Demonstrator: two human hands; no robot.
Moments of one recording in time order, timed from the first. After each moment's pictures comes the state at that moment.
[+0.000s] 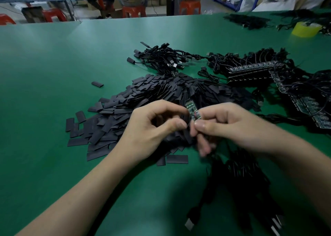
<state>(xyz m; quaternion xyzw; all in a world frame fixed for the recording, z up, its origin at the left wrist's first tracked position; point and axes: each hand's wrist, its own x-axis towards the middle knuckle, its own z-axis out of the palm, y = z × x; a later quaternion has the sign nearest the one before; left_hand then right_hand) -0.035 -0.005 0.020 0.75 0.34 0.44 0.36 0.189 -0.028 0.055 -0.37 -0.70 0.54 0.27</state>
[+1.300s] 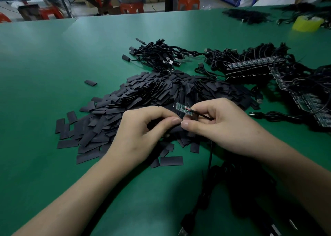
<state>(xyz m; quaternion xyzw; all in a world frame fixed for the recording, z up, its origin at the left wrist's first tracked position) -0.031 -0.007 0.014 0.78 0.39 0.42 0.24 0.179 -0.015 0.037 -0.49 -0.73 0.37 0.31</state>
